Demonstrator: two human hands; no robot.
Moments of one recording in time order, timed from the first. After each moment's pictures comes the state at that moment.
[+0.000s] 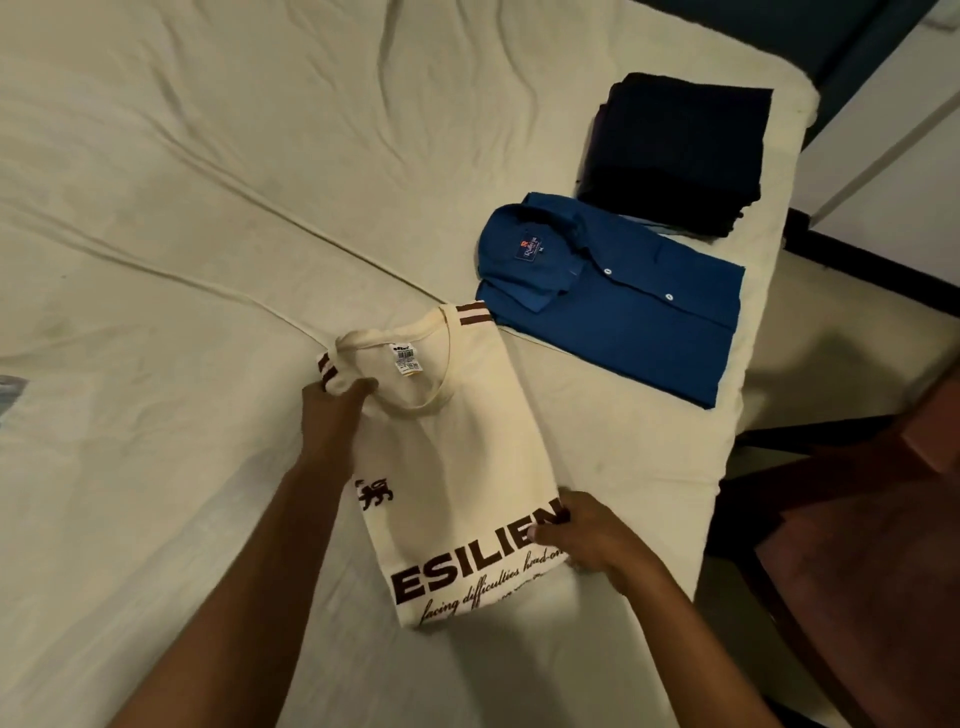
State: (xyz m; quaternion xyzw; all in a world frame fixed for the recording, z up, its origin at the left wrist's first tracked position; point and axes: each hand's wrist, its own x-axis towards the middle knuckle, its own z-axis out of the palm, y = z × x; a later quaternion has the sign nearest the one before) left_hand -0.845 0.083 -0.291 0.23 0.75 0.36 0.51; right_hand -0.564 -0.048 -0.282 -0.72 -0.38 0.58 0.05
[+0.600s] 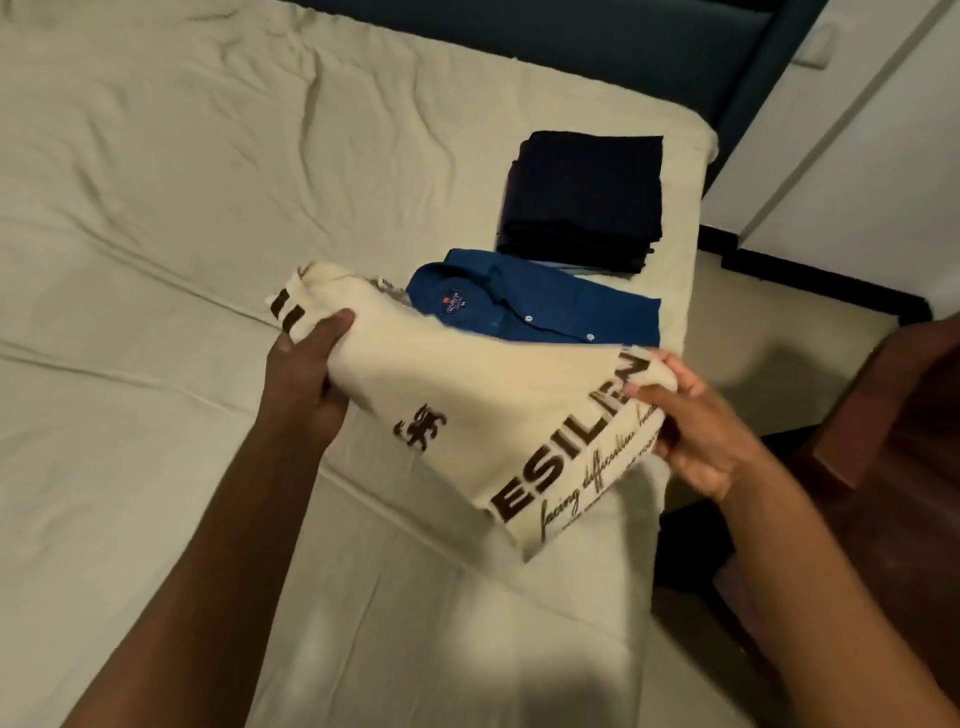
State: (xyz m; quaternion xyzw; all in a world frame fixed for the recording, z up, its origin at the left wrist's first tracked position) left_hand -0.743 0.155 -0.184 0.24 0.49 0.54 0.64; right_hand -0.421 0.035 -0.157 -0.59 -0.22 0.61 0.48
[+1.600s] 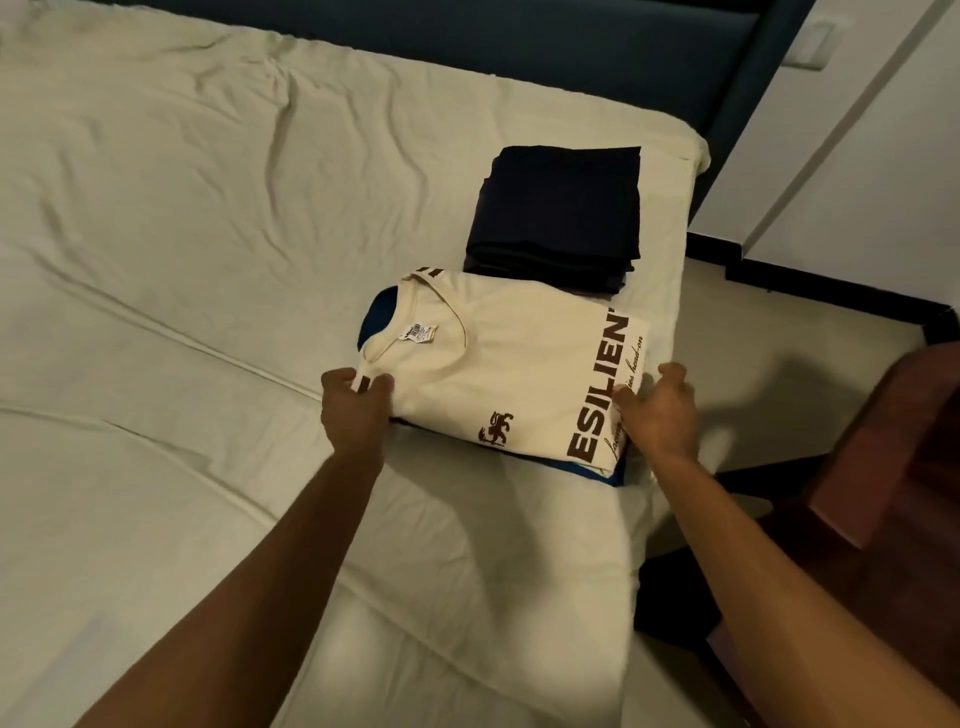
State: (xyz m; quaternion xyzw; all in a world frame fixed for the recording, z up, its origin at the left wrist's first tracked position) left_hand -0.644 0.189 -0.286 0.33 0.75 0.40 0.41; right_hand -0.349 0.112 -0.272 -0.88 -0.33 0.24 0.26
